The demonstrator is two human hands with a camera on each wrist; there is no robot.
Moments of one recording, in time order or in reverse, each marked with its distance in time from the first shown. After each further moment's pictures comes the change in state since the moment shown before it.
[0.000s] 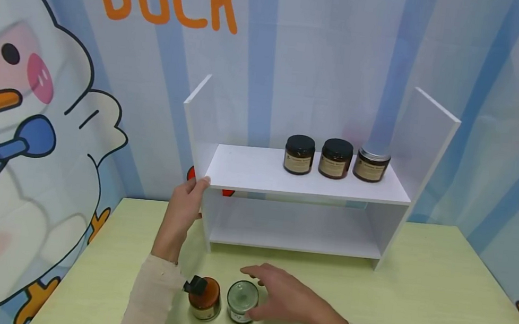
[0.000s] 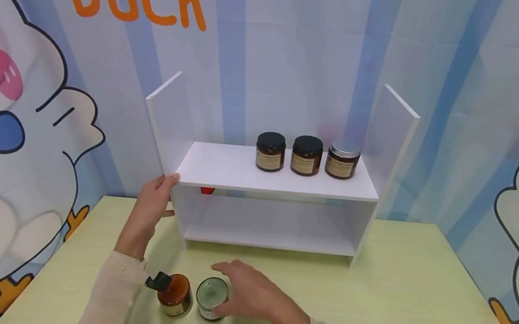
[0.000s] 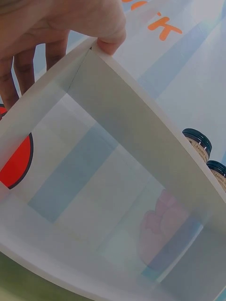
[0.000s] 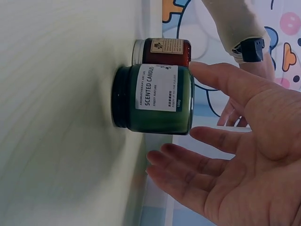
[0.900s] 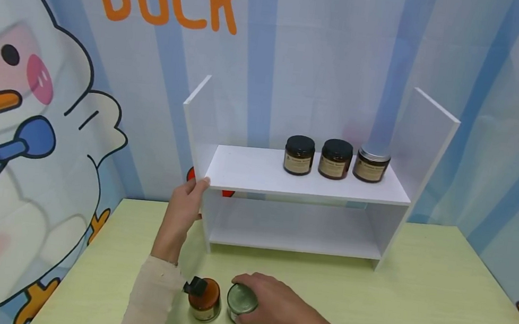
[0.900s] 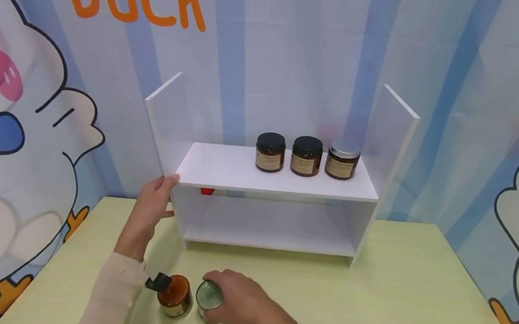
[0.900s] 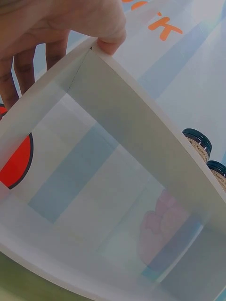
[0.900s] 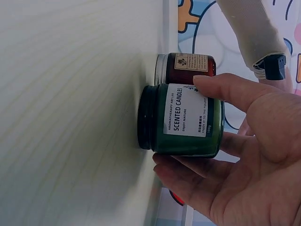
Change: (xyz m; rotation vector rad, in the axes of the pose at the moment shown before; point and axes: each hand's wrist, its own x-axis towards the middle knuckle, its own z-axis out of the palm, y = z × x) left_hand -0.001 0.001 0.000 0.007 0.005 -0.001; right_hand 0.008 -0.002 0.025 -0.118 0.069 -0.026
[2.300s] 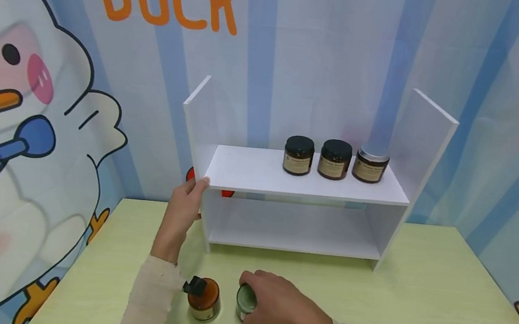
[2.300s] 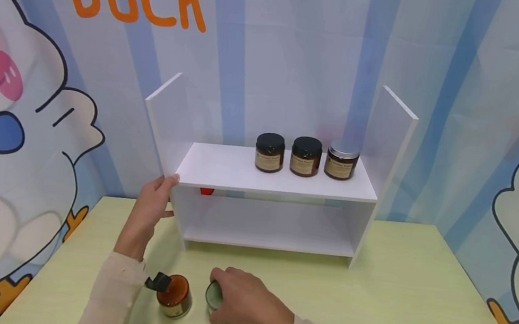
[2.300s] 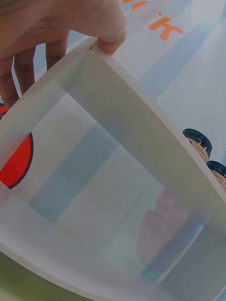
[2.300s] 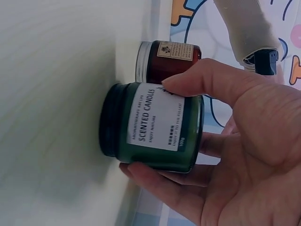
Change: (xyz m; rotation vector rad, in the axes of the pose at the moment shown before) left_hand 0.000 -0.003 0.000 -0.021 -0.010 0.027; right_hand -0.001 -0.003 -0.012 -0.090 -0.067 0.027
